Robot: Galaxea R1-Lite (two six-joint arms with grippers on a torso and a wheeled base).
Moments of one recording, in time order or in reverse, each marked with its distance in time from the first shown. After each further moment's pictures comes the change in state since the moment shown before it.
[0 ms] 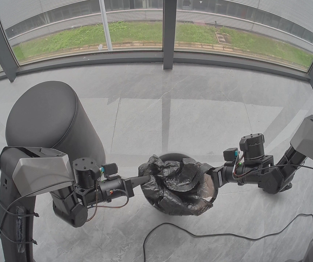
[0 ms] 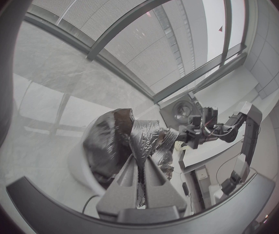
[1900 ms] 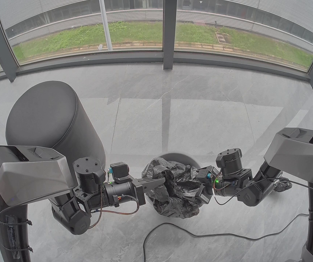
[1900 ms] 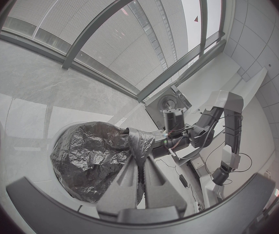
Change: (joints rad) left arm -0.121 -0.124 0.090 -0.043 -0.003 0.099; right arm 0.118 0.164 -0.063 -0.053 -0.087 -0.577
